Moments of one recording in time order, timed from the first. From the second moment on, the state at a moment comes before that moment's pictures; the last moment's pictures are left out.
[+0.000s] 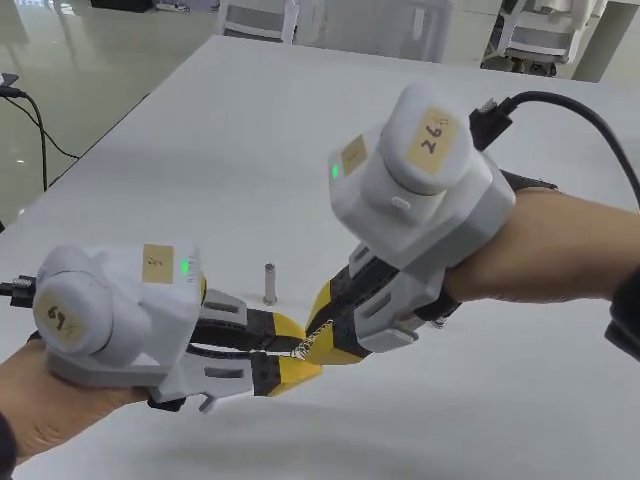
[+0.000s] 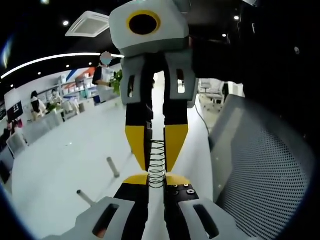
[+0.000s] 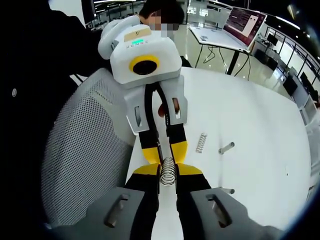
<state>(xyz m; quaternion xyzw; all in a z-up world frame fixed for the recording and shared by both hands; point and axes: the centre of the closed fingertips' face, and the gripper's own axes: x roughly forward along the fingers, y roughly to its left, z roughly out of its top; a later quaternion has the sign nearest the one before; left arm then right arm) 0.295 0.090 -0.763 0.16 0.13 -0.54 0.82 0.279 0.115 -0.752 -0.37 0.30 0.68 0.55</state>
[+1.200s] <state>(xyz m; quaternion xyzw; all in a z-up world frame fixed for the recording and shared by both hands) 0.297 0.108 -0.778 0.11 0.17 -0.51 0.84 0.292 0.104 -0.761 -0.37 0.32 0.66 0.57</state>
